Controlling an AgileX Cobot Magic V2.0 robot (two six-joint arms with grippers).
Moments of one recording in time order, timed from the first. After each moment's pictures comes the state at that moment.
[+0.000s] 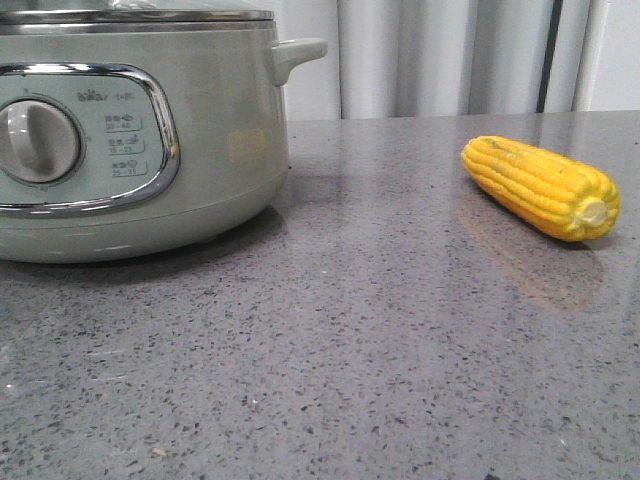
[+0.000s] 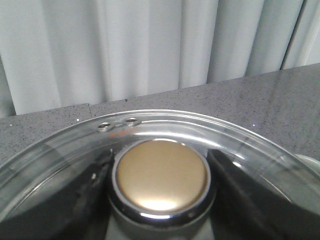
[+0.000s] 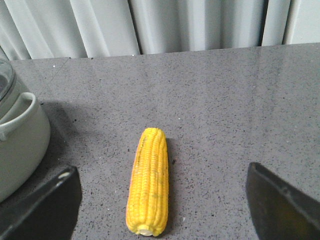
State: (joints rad) left arm -0.50 1.29 -0.90 -0.75 -0.14 0.64; right arm 0.17 0.64 -0.73 0.01 0.48 0.10
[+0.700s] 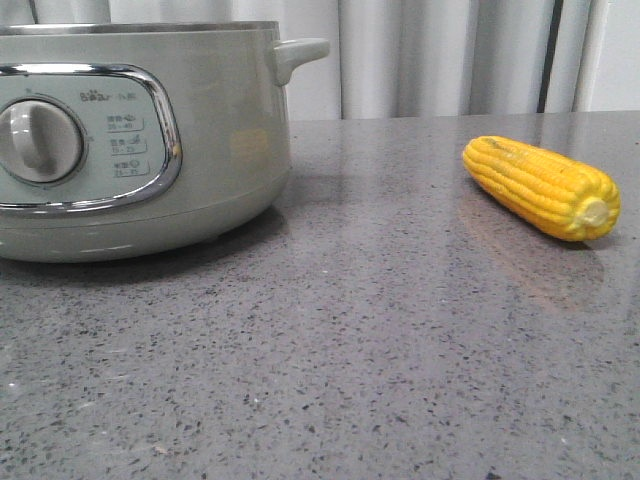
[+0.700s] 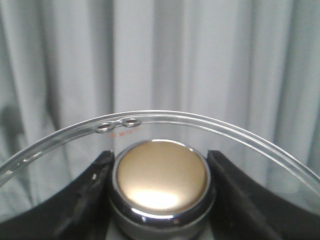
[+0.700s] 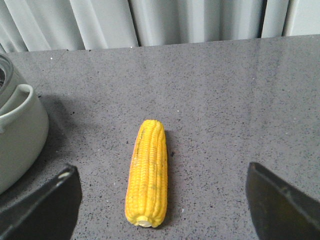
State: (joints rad) left arm -0.15 0.99 -1.03 -0.74 0.04 0.65; right arm 0.17 0.64 -0.73 0.01 0.50 0.10
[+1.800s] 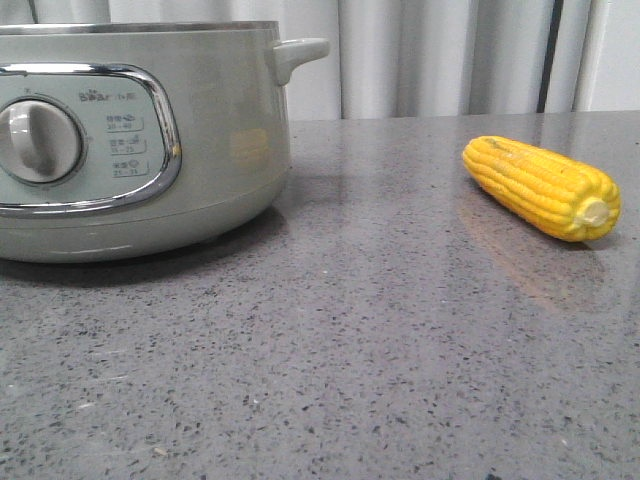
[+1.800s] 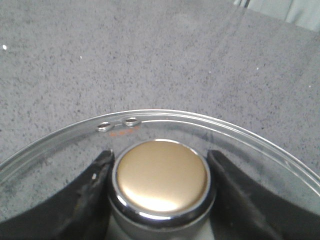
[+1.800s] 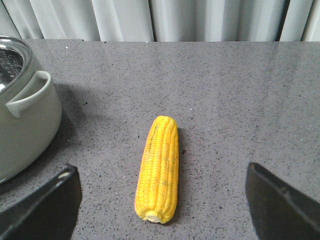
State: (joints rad) left arm 0.36 0.87 -0.40 -0.88 0.02 0.65; right arm 0.24 0.64 -0.73 -0.03 0.50 0.10
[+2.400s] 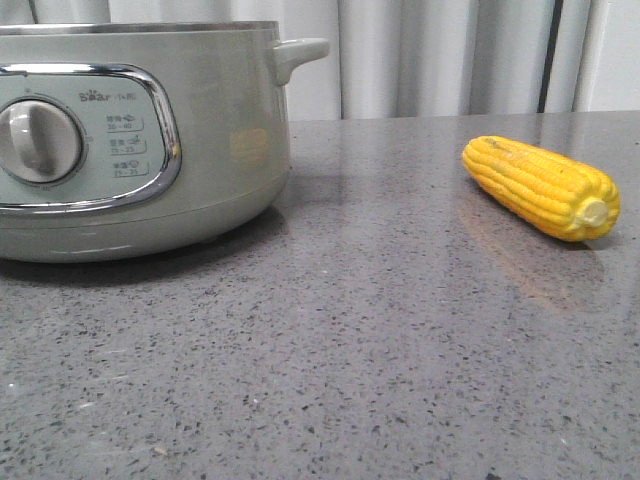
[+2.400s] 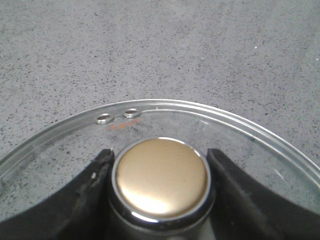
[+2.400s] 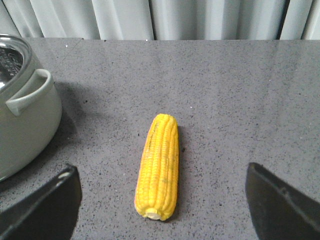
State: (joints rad) left arm 0.20 1.02 -0.39 -0.81 -0.16 0.65; right arm 0.24 0.64 -0.73 -0.03 0.52 0.10
